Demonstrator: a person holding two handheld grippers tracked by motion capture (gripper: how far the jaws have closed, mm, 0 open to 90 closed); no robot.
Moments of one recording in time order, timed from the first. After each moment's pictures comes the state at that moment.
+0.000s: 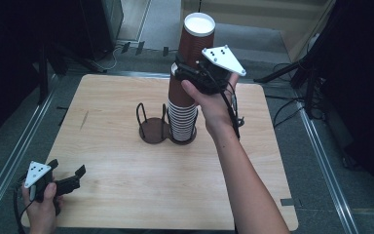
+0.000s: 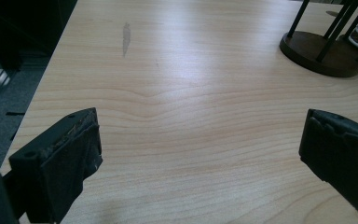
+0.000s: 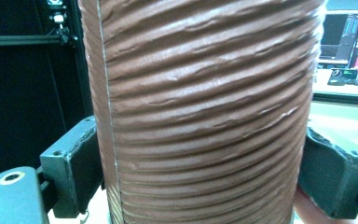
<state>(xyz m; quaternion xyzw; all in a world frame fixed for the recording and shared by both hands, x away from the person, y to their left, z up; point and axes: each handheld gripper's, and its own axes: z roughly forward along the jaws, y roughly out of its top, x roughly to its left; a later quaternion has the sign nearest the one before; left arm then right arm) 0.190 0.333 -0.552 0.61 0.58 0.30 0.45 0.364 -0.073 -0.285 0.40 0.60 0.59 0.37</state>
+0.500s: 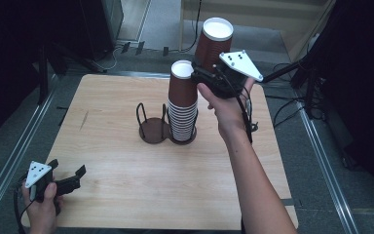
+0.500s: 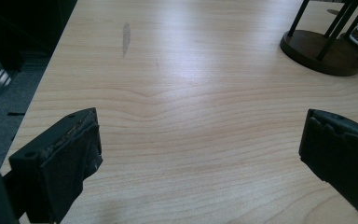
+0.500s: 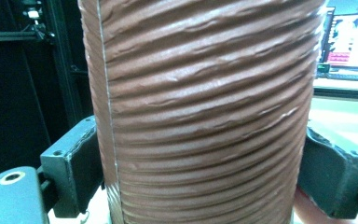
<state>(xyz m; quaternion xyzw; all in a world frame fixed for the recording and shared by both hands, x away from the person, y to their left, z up) 0.191 0.333 -0.552 0.61 0.58 0.31 0.44 0.361 -0.105 -0.289 0.42 0.59 0.57 0.39</state>
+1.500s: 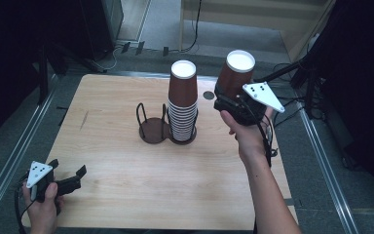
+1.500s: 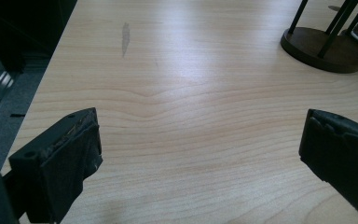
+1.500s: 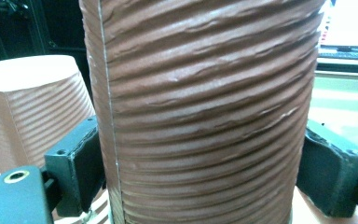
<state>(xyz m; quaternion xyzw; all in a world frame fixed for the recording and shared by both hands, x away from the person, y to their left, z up) 0.191 0.331 -0.552 0.61 0.58 0.31 0.44 0.333 -0.162 -0.338 0.44 0.60 0.54 0.39</state>
